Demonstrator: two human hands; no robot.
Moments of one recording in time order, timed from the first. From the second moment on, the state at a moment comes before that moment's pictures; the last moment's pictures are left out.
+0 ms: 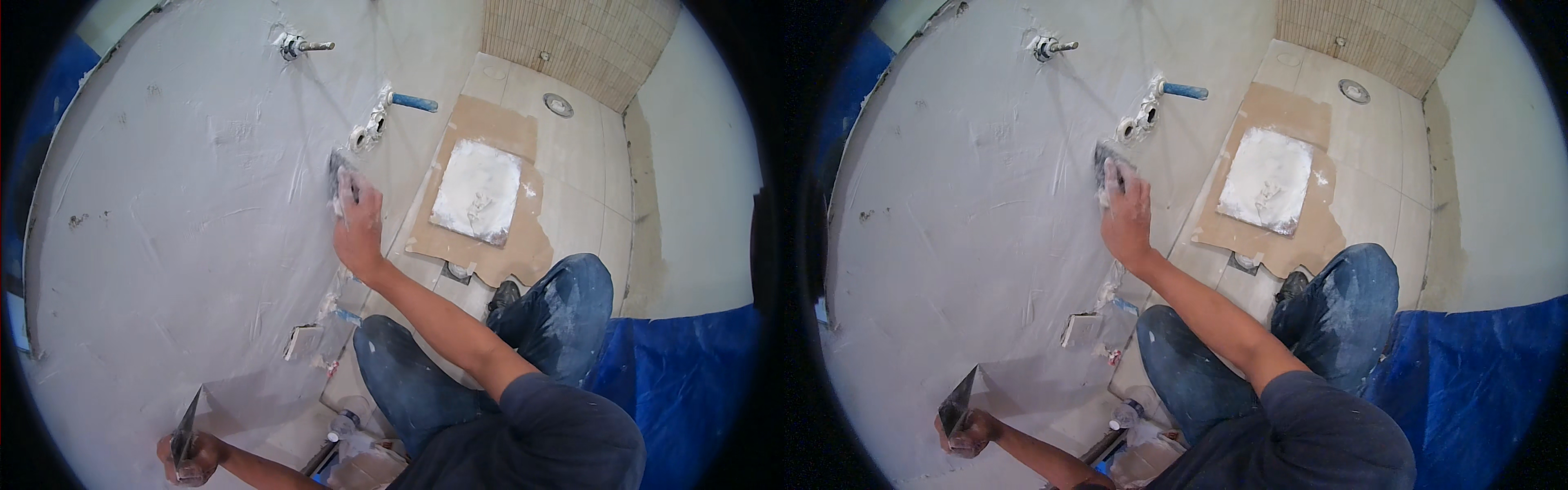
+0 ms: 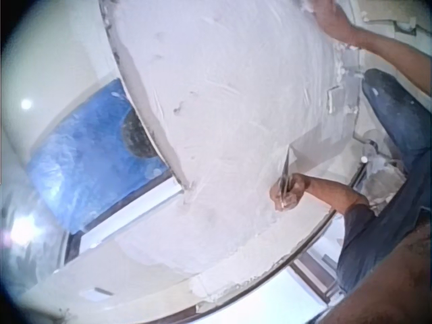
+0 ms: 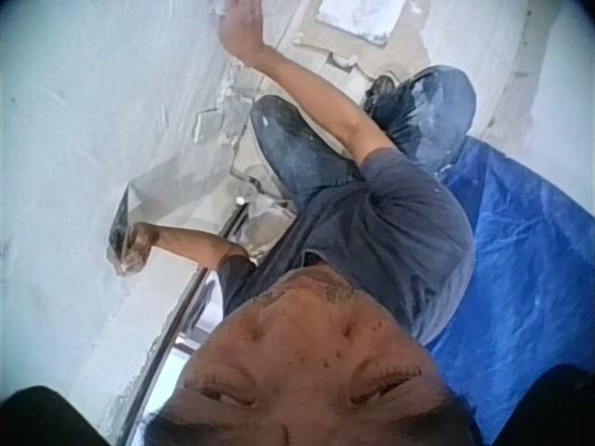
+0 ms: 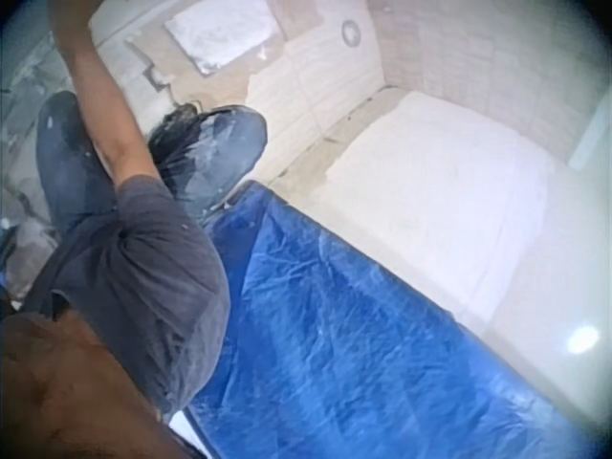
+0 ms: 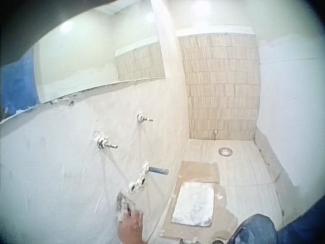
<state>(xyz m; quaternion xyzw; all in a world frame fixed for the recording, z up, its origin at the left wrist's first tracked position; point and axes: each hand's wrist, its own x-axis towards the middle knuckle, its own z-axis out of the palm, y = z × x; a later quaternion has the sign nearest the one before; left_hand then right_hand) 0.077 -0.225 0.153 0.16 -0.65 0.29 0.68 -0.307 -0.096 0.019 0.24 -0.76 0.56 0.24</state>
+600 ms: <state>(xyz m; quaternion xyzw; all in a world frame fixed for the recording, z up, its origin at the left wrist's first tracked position) 0.073 -0.215 0.160 0.19 -0.69 0.28 0.65 -0.327 -0.070 0.081 0.19 -0.76 0.60 0.13</state>
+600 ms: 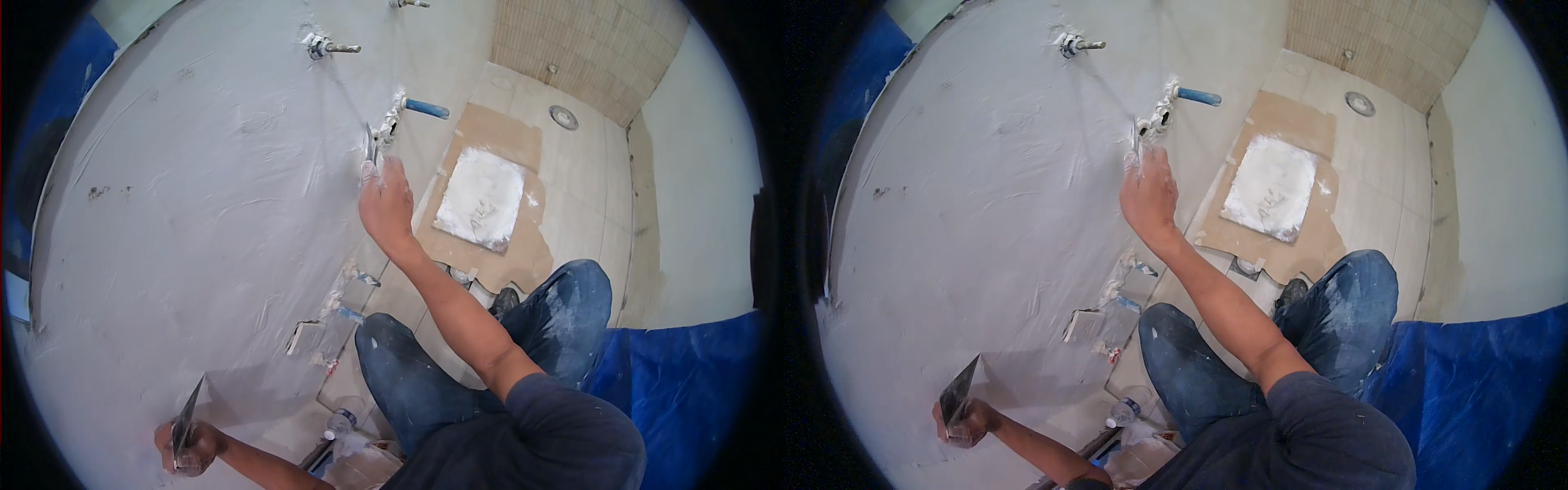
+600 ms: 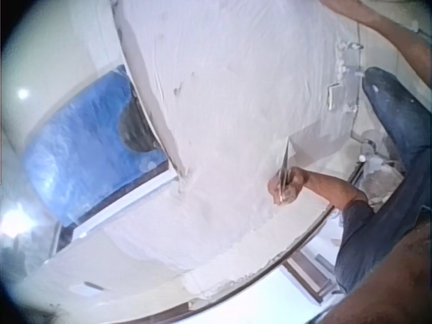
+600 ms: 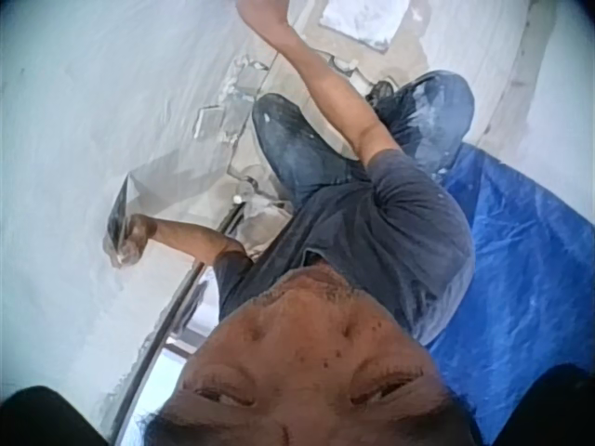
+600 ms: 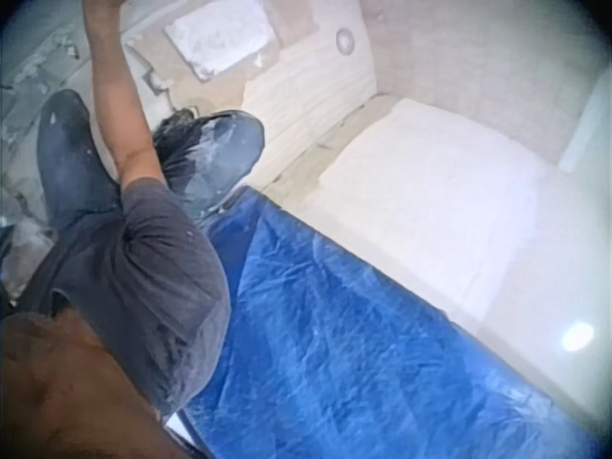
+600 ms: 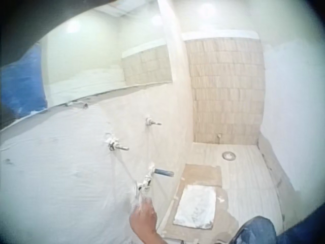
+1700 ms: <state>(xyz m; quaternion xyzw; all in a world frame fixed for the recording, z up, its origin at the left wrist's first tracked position) 0.062 -0.209 0.166 0.10 -0.67 0.18 0.71 -0.304 -0.098 0.108 0.18 -0.80 0.55 0.17</state>
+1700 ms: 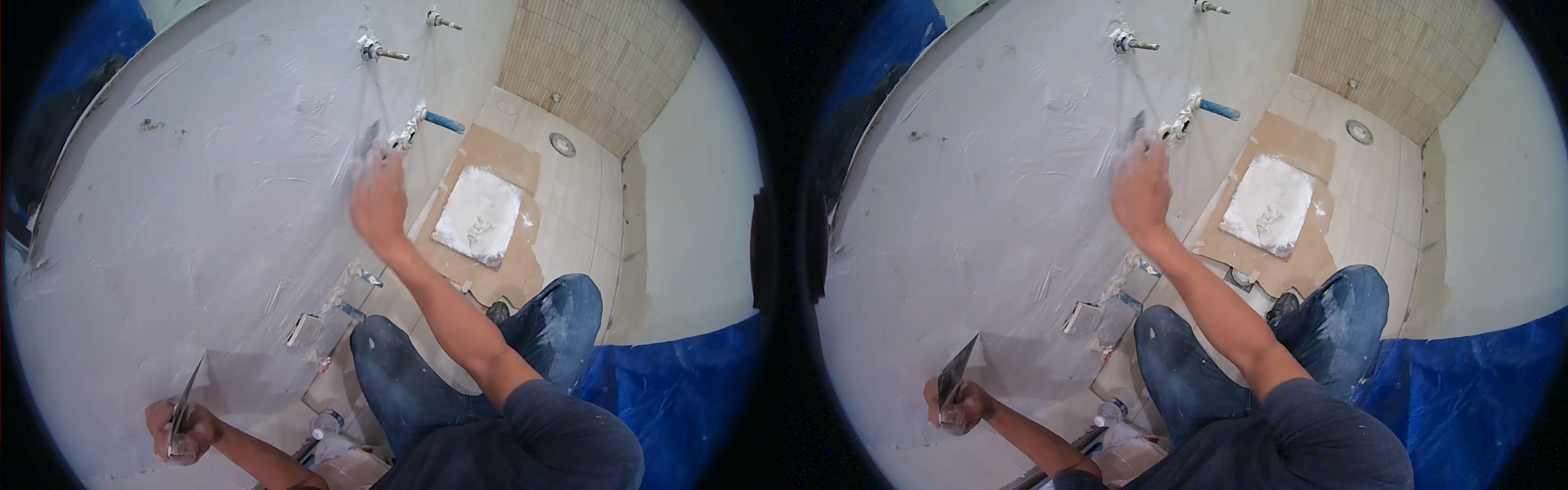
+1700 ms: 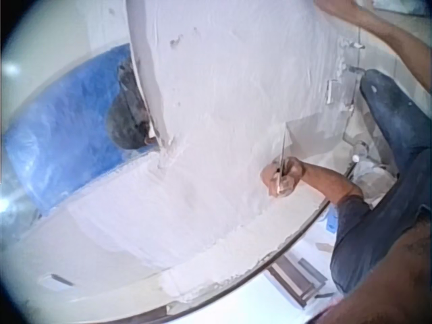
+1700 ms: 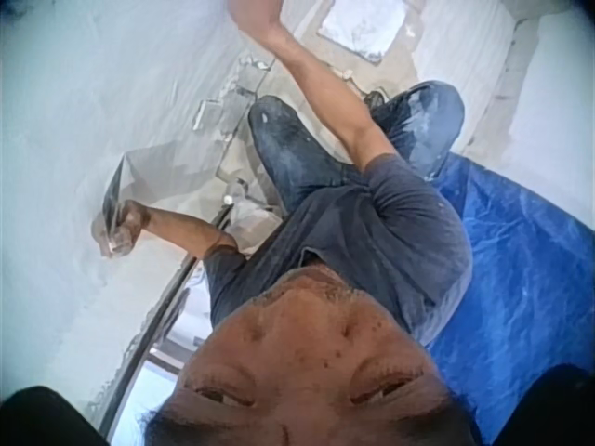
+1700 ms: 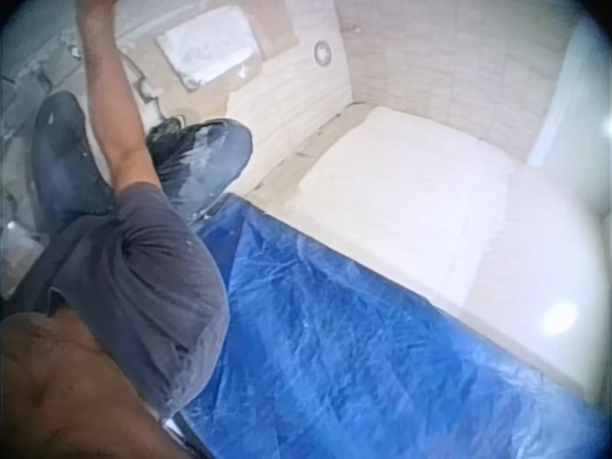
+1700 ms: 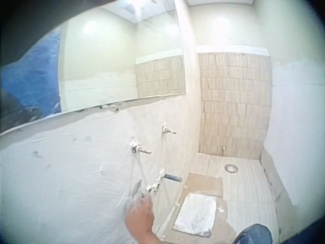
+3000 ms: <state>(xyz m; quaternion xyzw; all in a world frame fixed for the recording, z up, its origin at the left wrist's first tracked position) 0.076 -0.214 0.160 0.16 -0.66 0.26 0.68 -0.348 -0.075 -0.026 0.10 -0.74 0.67 0.05</state>
